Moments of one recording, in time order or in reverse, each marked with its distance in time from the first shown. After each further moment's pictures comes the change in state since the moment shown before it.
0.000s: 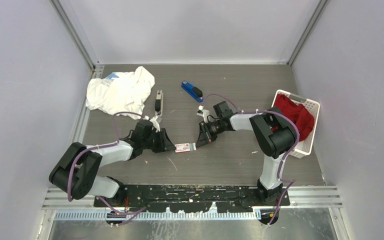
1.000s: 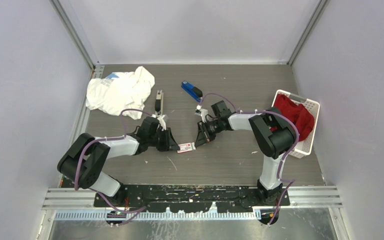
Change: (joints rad) left arm -0.042 0.128 0.093 -0.010 0.054 -0.003; right arm 0.025 0.000 0.021 -0.006 0.033 0.010
